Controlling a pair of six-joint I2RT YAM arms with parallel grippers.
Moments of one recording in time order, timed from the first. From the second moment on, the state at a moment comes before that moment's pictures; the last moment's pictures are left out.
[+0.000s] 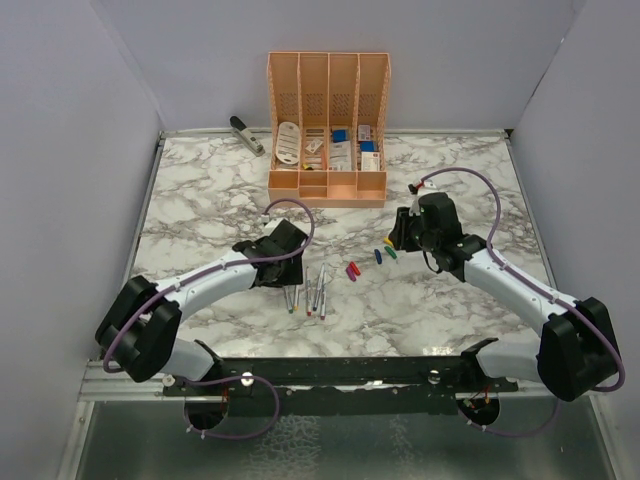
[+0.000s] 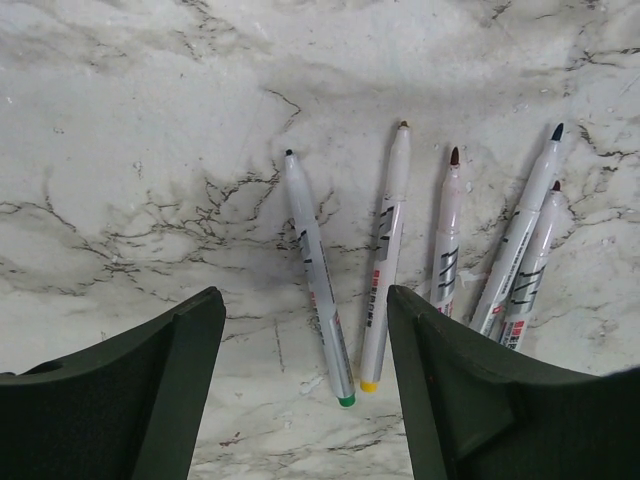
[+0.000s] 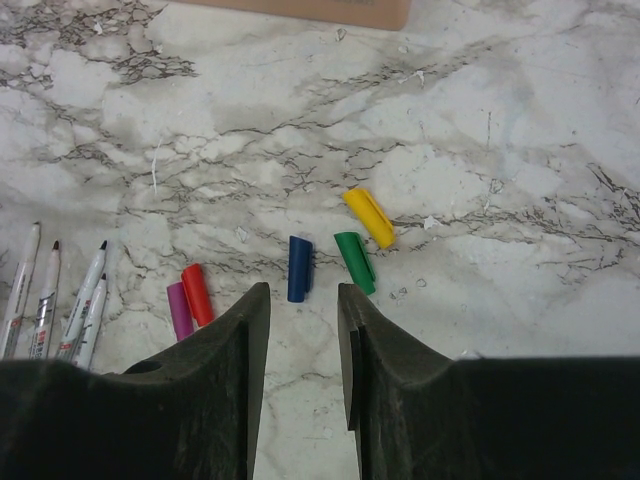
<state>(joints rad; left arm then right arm) -0.70 1.39 0.79 -0.54 -0.27 -0.69 0.45 1.26 0.77 -0.15 0.04 0.28</state>
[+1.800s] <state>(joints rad) -0.70 1.52 0.83 -0.62 -0.22 -0.69 0.45 1.32 0.76 -0.15 0.04 0.28</state>
